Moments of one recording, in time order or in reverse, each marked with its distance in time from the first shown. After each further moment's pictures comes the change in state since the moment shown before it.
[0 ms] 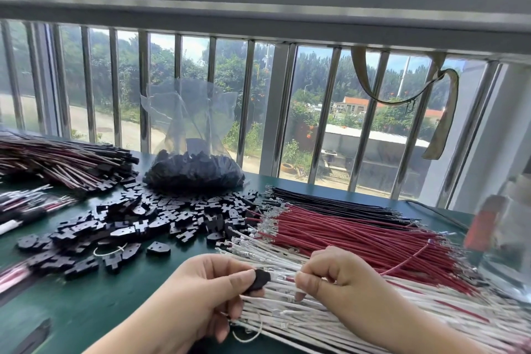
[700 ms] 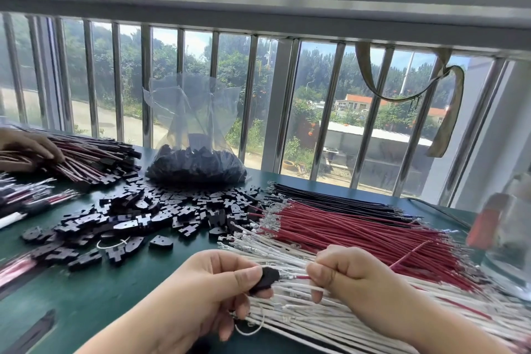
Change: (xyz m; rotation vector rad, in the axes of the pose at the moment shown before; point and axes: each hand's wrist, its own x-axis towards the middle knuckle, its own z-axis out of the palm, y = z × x) left_hand -0.004 0.004 0.001 0.019 -0.097 -0.011; right_hand 0.000 0.005 -0.009 0.078 -0.115 -0.035
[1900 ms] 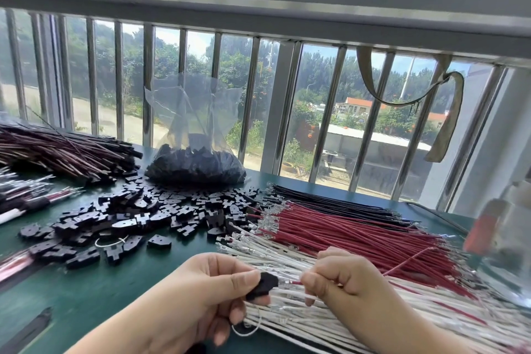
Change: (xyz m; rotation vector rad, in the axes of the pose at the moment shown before) left_hand -0.004 0.001 0.000 -0.068 -0.020 -0.068; right_hand -0.004 0.003 0.013 -0.052 0.237 -0.161
